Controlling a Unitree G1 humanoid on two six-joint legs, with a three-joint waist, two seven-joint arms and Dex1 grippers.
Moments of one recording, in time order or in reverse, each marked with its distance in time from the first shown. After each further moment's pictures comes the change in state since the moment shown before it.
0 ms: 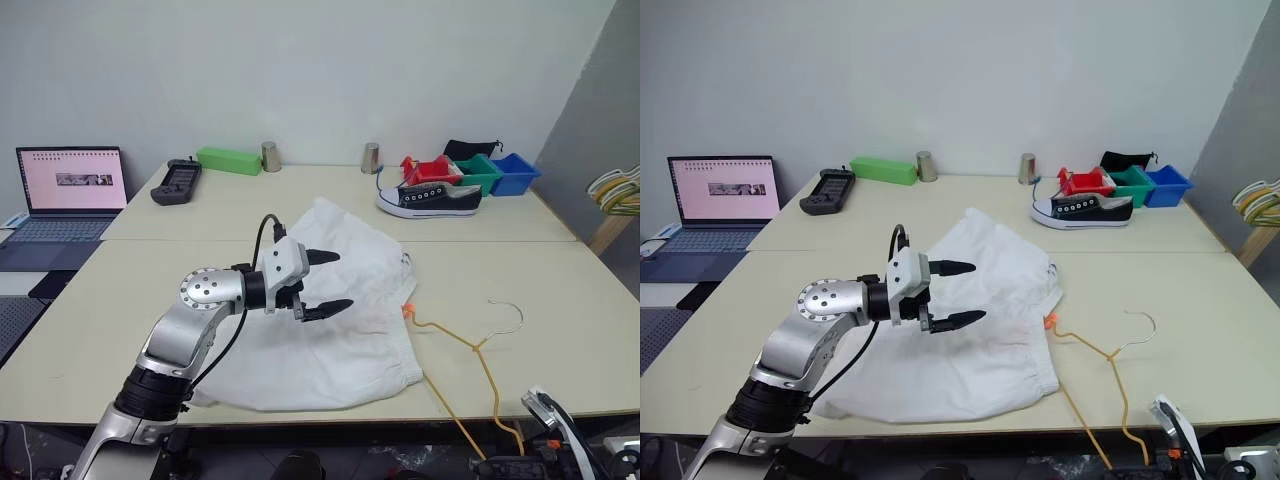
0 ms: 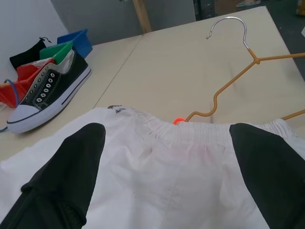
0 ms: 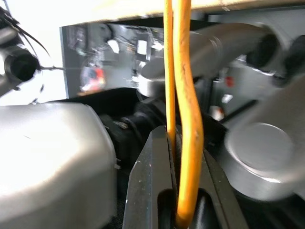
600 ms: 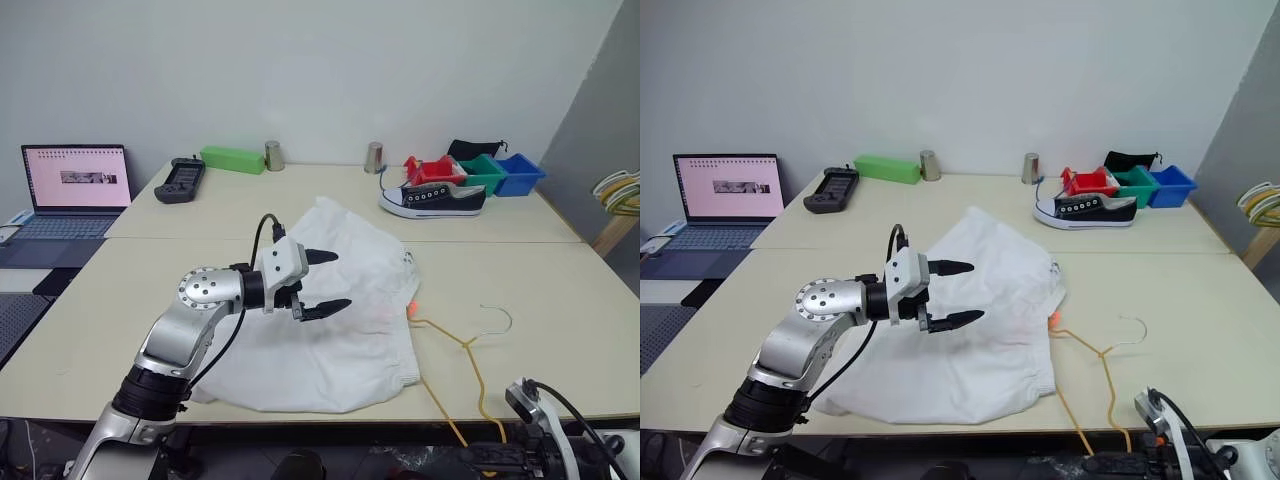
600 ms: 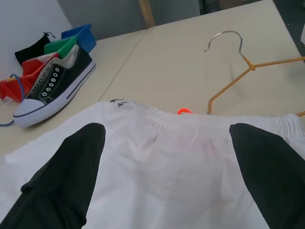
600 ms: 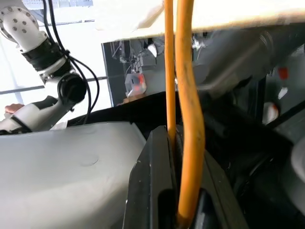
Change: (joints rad) left arm 0.000 0.003 0.001 0.000 0.009 -0.002 0.001; right arm -0.034 0.007 0.056 0.179 0.484 0.032 -0.370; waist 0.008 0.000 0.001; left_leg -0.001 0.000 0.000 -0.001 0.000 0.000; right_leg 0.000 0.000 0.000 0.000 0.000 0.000
